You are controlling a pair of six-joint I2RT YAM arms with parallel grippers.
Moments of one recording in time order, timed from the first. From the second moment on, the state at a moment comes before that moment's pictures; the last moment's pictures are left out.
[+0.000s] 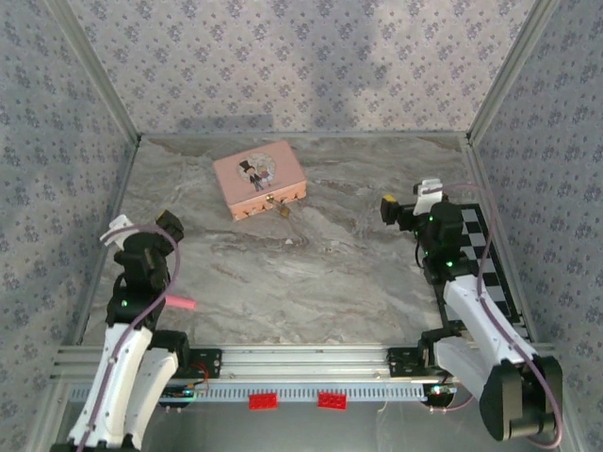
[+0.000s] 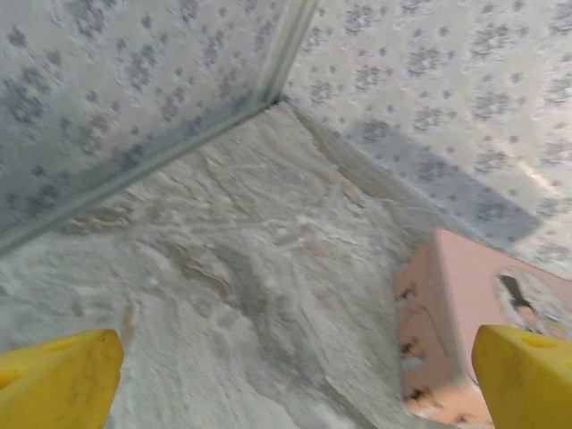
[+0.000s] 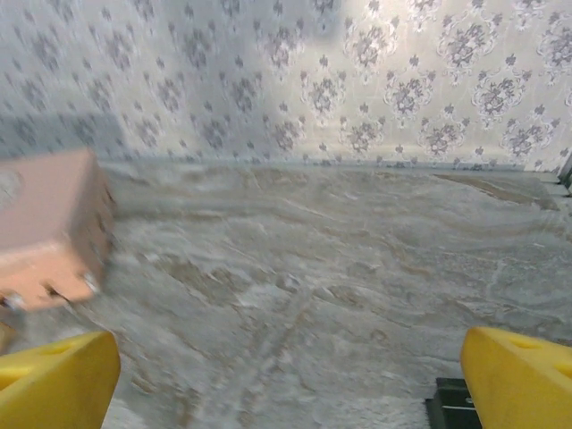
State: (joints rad) left arm -0.11 0.50 0.51 -0.36 -0.41 -0.62; right arm 0.16 0.91 0.59 0.08 0.00 0.09
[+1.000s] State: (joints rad) left arm -0.51 0.73 0.35 -0.21 -0.06 -0.44; right arm 0.75 1.45 0.99 -0.62 0.23 0.36
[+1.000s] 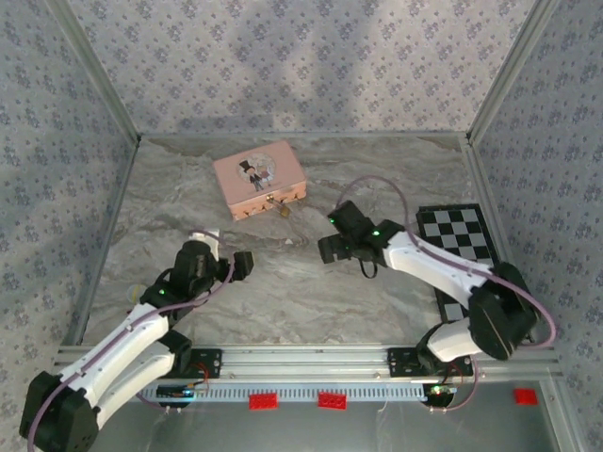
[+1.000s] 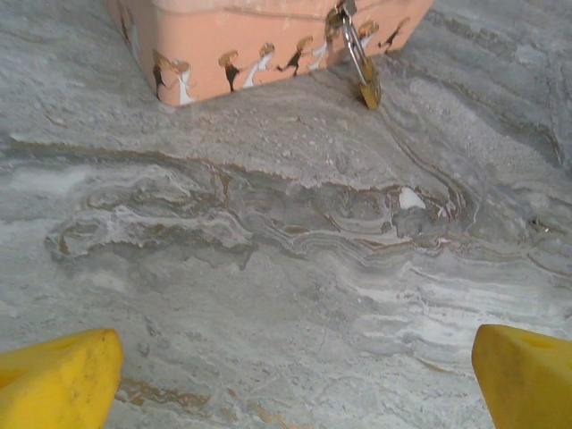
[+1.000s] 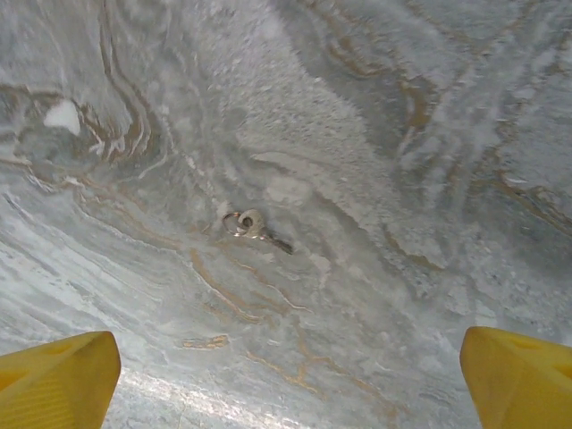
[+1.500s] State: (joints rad) left arm -0.51 0.68 0.34 -0.22 -0.19 -0.45; right arm 0.81 1.88 1.31 -0.78 0.34 0.26
